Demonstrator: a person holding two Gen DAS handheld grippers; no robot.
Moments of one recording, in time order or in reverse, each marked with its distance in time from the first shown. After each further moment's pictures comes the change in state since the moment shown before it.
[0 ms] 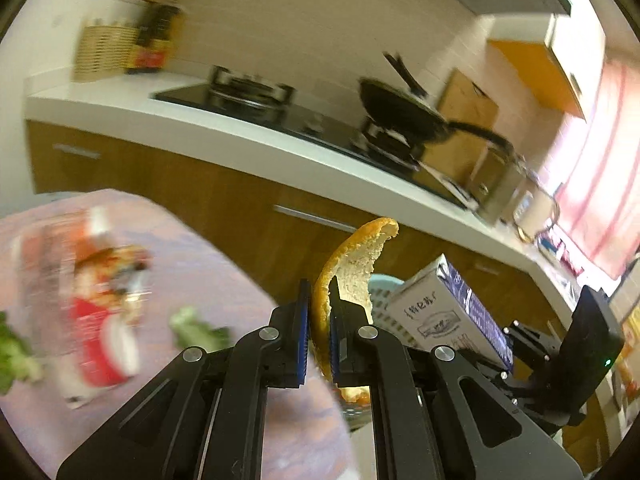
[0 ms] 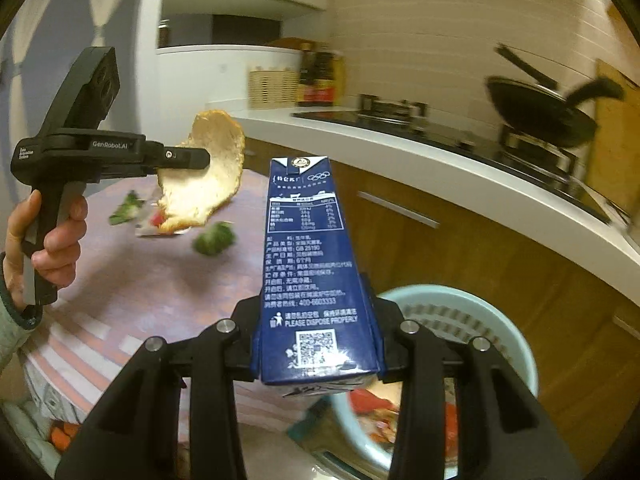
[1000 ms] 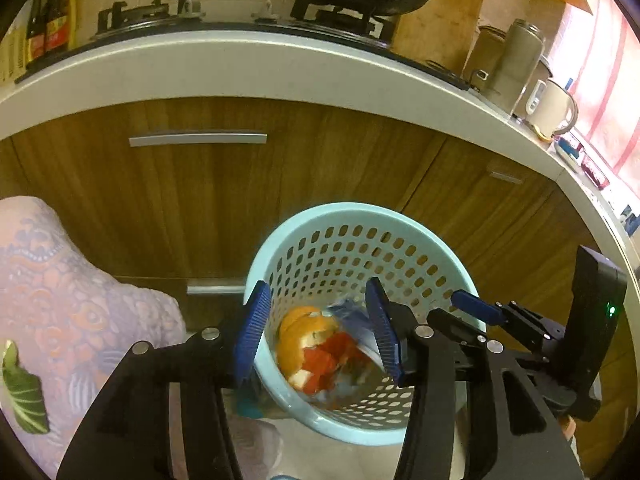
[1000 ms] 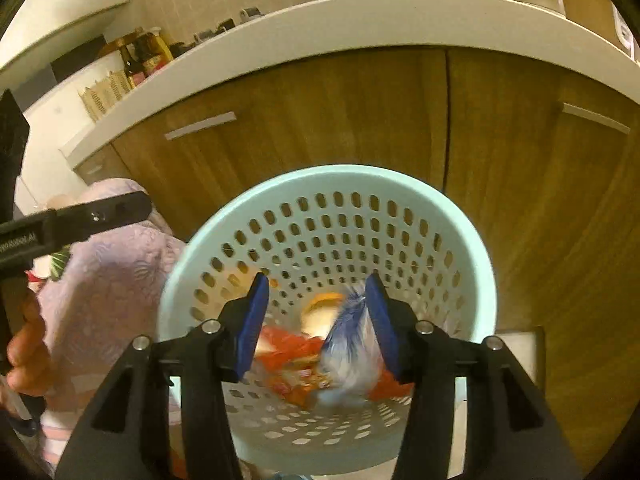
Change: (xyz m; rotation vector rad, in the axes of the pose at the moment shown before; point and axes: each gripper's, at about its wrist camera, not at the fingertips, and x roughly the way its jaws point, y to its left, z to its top) left arm 0.175 -0.093 -0.031 0.166 0.298 0.025; right arm 0.059 -0.129 -0.085 0.508 0.190 -0.164
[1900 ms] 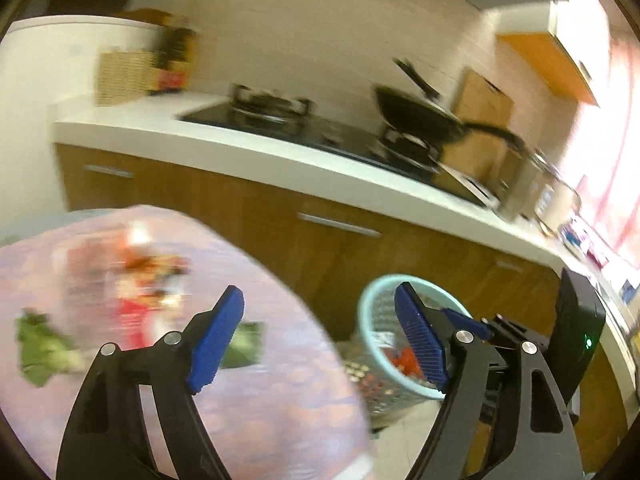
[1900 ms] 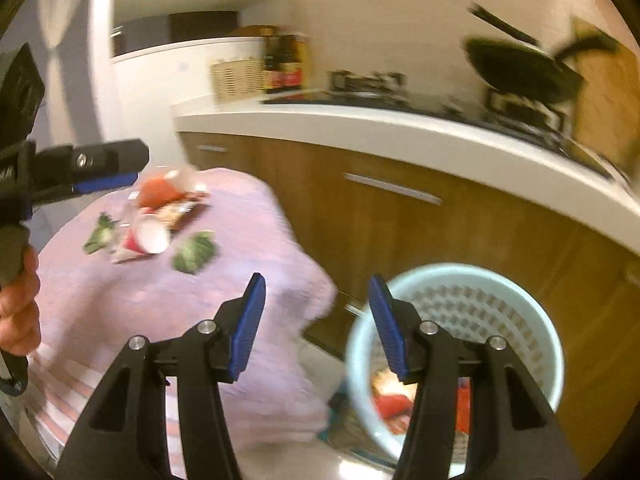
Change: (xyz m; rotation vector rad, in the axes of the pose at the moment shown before) left arm -0.220 0.100 -0.060 -0.182 -0.350 0.147; right arm -0.050 0.208 0.004 -0.429 -0.140 0.170
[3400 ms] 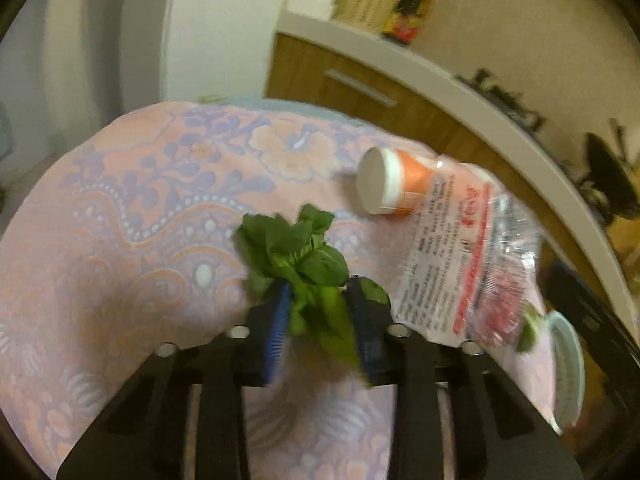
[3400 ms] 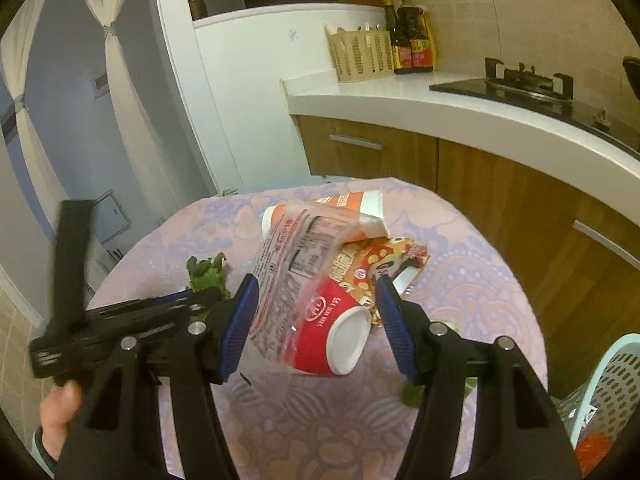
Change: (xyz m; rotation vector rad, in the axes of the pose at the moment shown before) left arm -0.022 0.203 -0.053 -0.381 0.125 0.408; right arm 0.129 0.158 0.077 -0.002 0.113 0.297
